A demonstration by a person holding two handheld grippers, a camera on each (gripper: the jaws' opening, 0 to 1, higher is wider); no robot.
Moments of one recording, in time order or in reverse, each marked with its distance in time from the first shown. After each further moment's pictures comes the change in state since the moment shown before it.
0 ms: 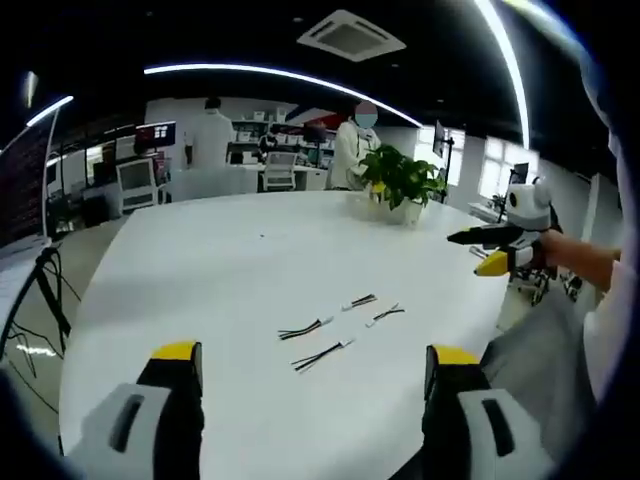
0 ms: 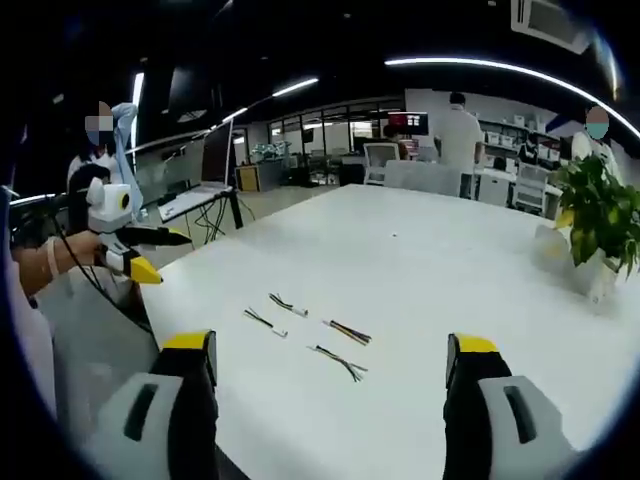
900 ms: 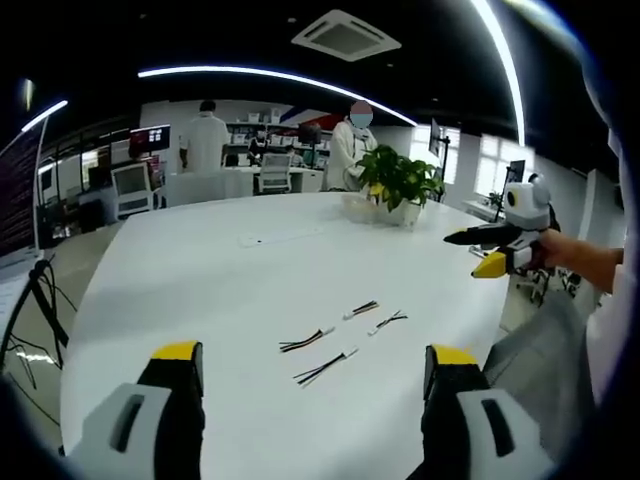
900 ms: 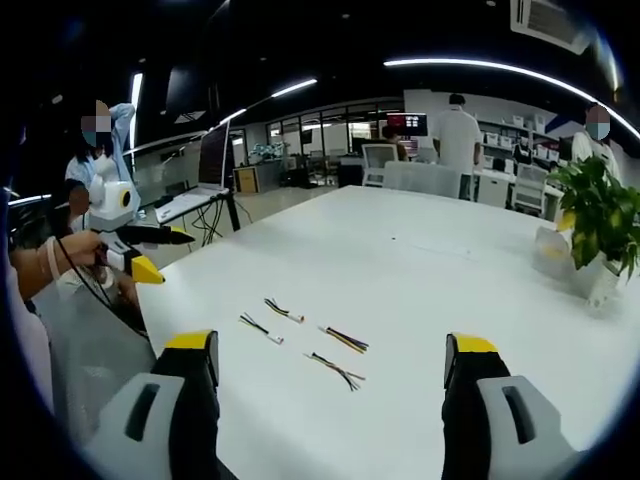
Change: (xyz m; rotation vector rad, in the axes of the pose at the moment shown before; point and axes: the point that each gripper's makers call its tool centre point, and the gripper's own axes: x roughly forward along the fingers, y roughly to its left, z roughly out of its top) left arm 0.011 0.006 0.010 0.019 -0.005 -0.014; right arm 0.006 -0.003 0.006 0.001 -0.004 -0.007
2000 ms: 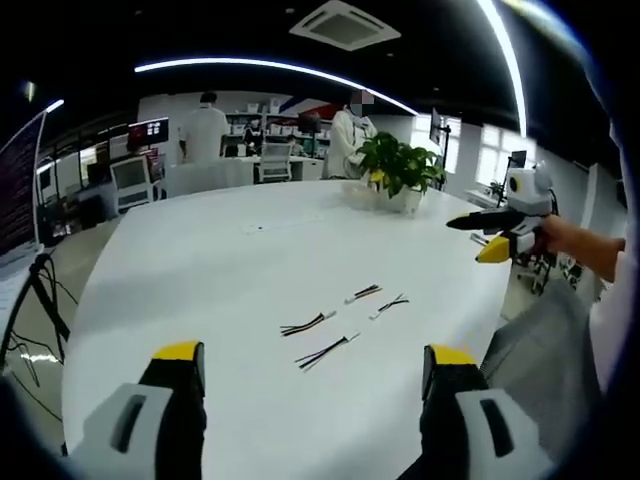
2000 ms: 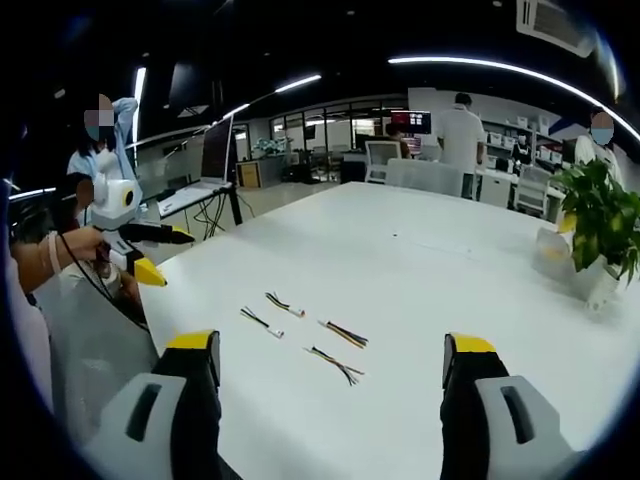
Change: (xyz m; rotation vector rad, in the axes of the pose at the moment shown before) left arm 0.000 -0.003 -0.015 0.014 0.052 0.002; right arm -0.002 -0.001 -0.004 -0.019 0.021 0.007
